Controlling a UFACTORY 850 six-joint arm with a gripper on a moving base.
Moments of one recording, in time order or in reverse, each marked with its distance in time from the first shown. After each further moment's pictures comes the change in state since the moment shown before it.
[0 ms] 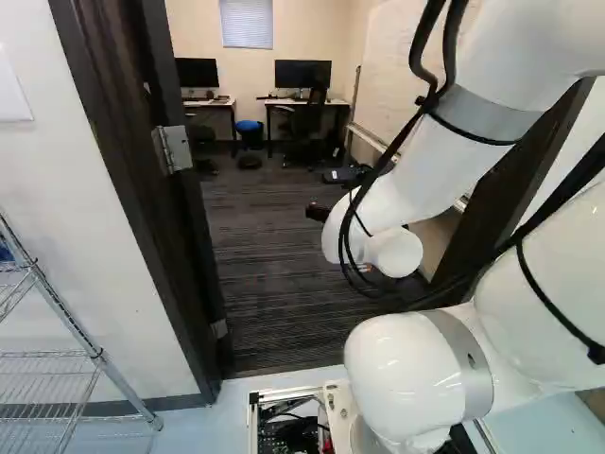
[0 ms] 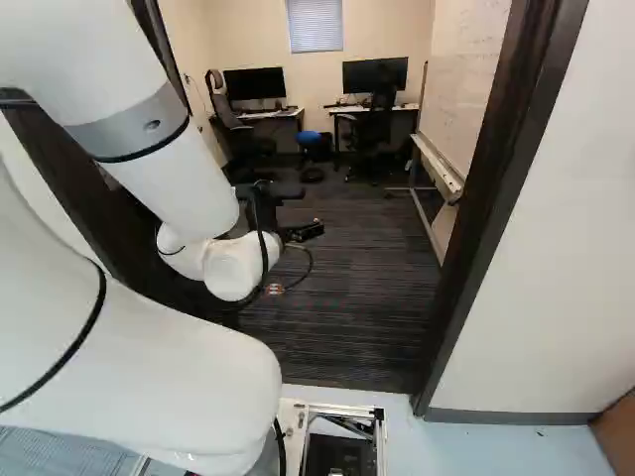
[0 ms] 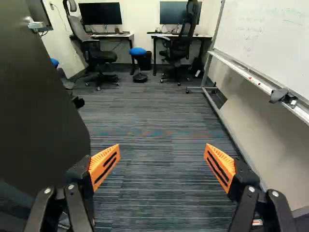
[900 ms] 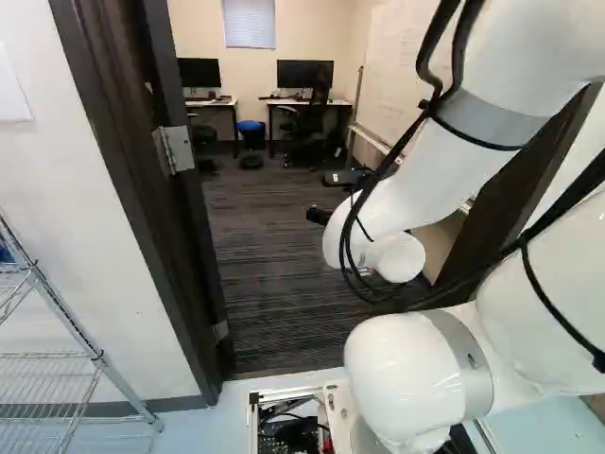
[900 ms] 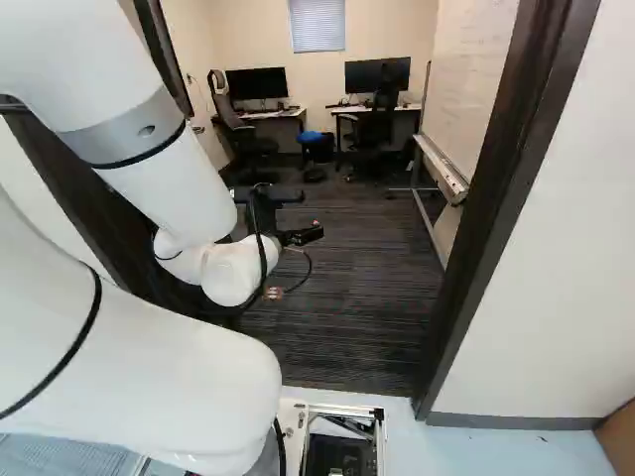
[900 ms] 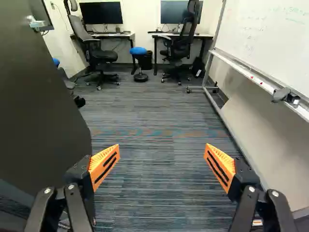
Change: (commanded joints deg) arm 0.0 0.5 0.7 0.1 0.0 0.0
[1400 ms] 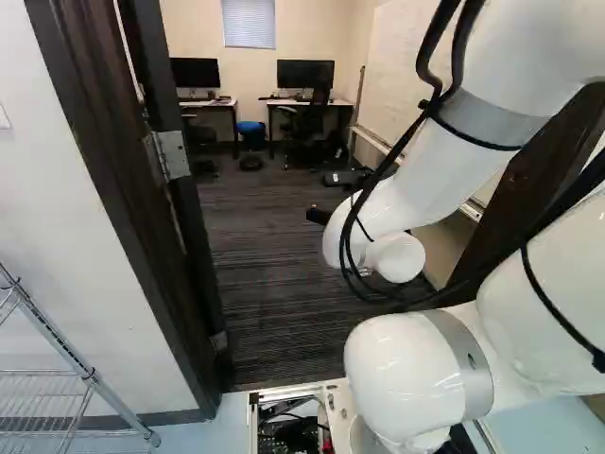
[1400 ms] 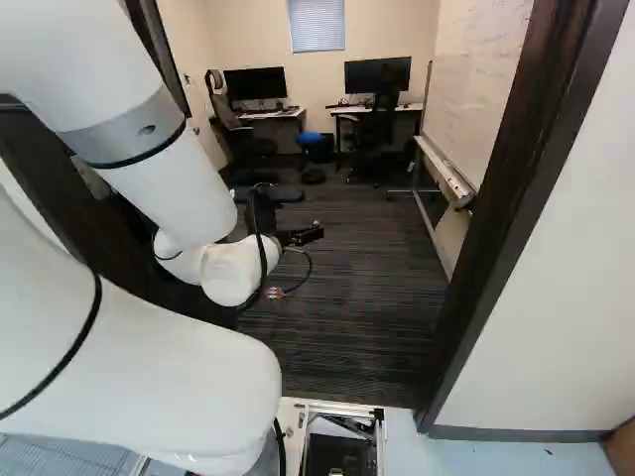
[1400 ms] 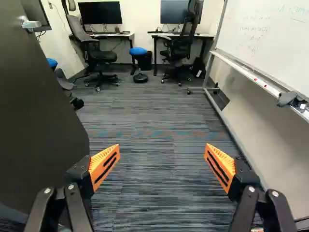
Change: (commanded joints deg) arm 0.0 0.0 0.0 0.0 0.0 0.0
